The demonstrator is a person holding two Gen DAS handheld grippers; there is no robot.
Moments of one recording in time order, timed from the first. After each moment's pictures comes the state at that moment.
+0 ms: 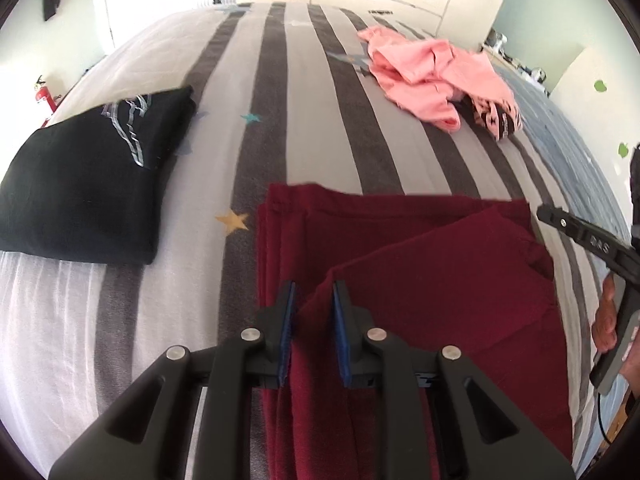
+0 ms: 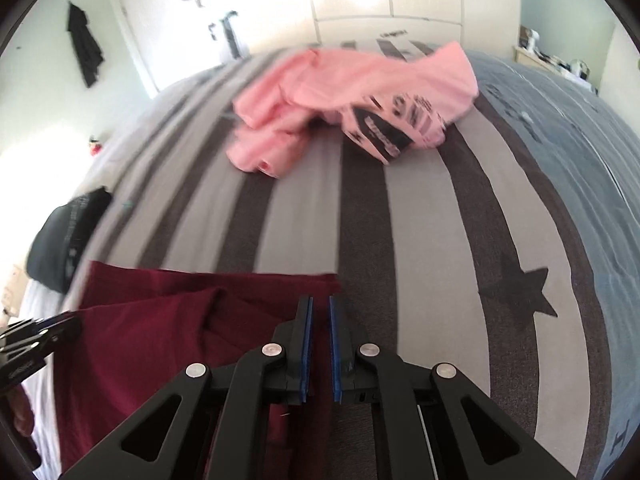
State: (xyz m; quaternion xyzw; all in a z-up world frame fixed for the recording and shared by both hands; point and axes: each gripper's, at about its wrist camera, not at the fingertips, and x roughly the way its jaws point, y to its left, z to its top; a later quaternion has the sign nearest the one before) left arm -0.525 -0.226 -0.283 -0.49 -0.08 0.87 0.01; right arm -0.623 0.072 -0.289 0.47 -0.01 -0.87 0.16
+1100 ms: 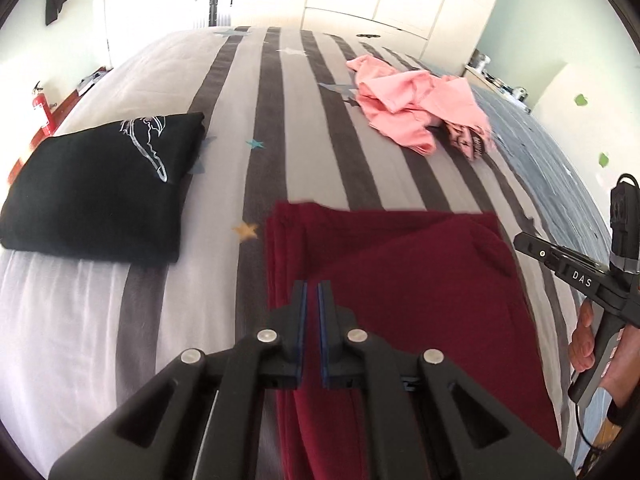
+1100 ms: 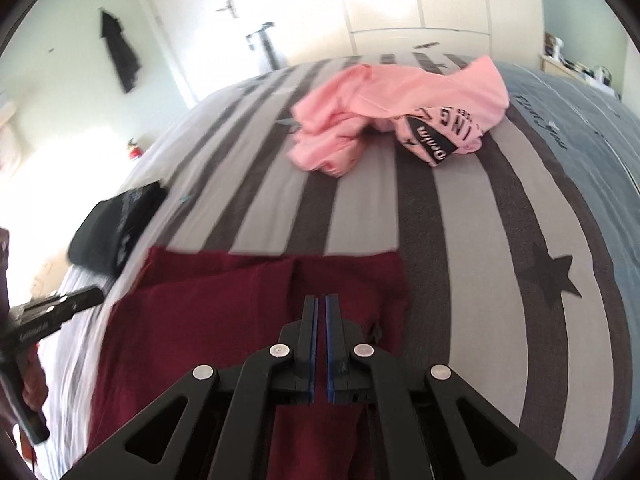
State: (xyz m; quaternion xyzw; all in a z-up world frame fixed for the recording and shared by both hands) left arm -0.484 -0.232 -0.260 -0.47 -0.08 0.88 0.05; right arm -0.575 0.046 -0.279 0.45 -0.02 -0.87 0.22
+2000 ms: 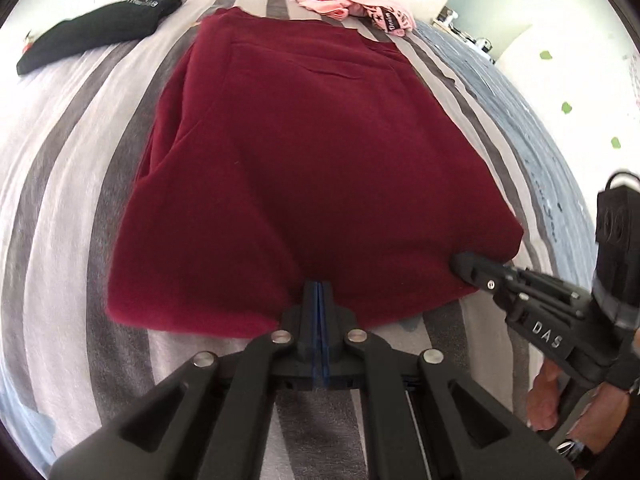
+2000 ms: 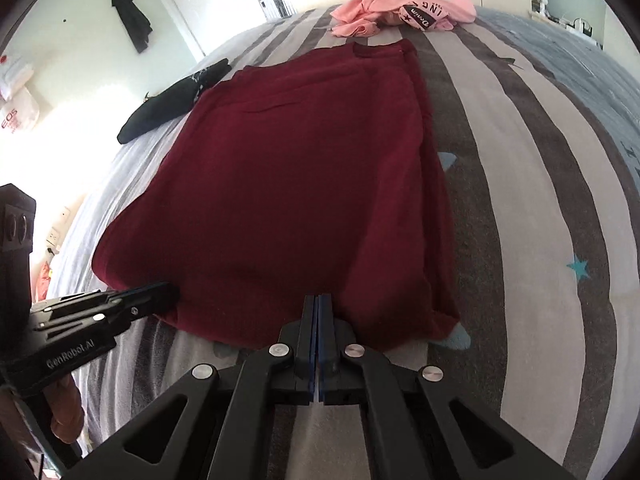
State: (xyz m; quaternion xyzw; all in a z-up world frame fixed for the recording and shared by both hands) left arm -0.284 -0.151 -0.311 -0.53 -0.12 0.83 0.09; right arm -0.319 0.062 -0.330 0.51 -0.02 -0.83 0.21
